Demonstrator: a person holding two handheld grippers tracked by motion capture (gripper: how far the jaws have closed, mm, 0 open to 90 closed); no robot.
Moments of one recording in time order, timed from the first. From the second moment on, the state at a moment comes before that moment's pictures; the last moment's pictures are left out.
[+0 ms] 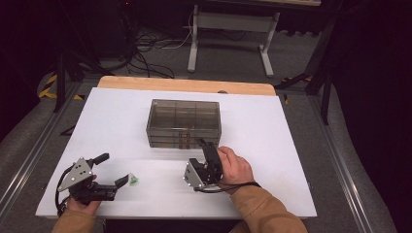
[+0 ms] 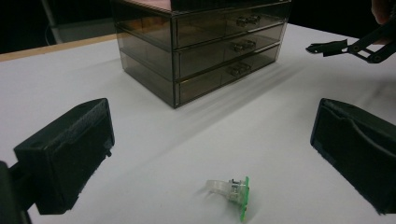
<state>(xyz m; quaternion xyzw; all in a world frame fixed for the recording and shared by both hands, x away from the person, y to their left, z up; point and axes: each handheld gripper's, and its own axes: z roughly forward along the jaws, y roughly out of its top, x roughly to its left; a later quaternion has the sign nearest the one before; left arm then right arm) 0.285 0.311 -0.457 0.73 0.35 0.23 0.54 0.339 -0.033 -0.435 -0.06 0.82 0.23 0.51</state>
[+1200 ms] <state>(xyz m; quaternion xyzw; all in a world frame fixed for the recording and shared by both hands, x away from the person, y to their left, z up) 0.285 0.313 -0.456 0.73 0.35 0.23 0.54 0.334 -0.002 -0.464 -0.11 0.78 0.15 0.60</state>
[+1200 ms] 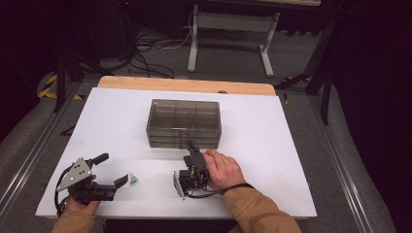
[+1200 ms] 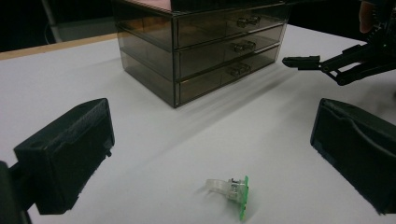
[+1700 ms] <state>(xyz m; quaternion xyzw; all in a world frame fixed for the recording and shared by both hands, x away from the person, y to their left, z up) 0.285 0.313 -0.456 0.73 0.35 0.23 0.54 0.341 0.008 -0.484 -0.13 0.75 0.12 0.64</state>
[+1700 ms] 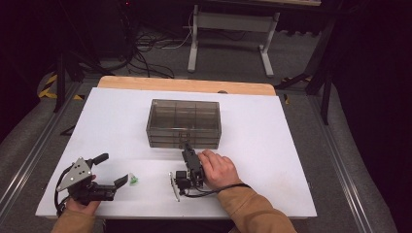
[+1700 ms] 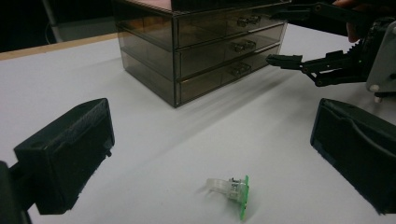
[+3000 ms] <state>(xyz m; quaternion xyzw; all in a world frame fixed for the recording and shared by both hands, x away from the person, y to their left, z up) 0.284 0.313 -0.456 0.73 0.35 0.23 0.54 0.366 0.012 -0.505 -0.10 0.75 0.08 0.65</state>
